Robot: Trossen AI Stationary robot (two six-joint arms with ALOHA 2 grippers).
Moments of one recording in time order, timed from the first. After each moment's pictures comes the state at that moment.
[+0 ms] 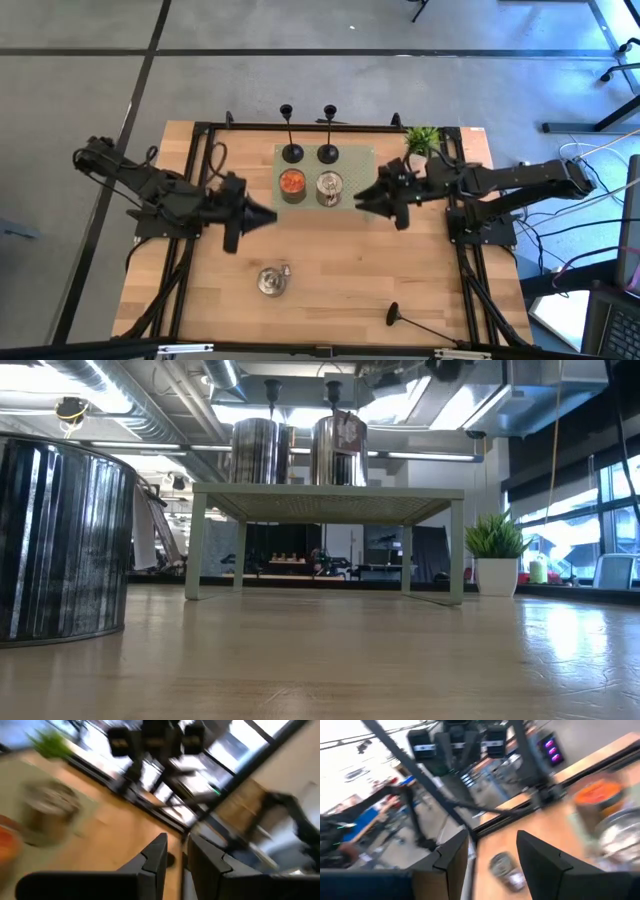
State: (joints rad) left arm -0.48 1.01 1.12 -0.34 -0.47 -0.73; right arm 0.12 1.09 0.92 0.06 -0.08 0.63
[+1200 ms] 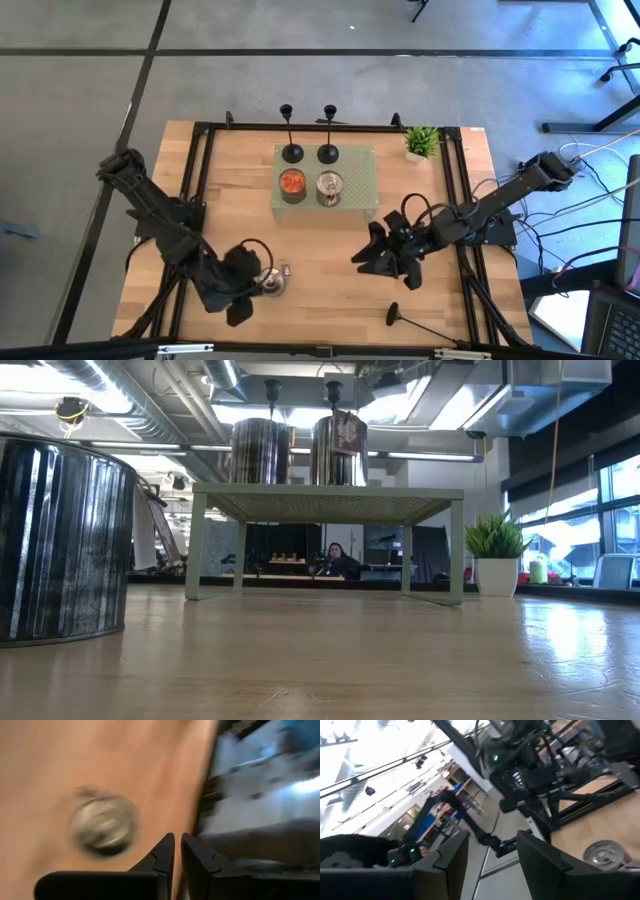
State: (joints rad) left arm -0.79 1.41 1.20 -0.73 -0.32 -1.13; right arm 0.53 1.28 0.92 0.43 0.16 0.80
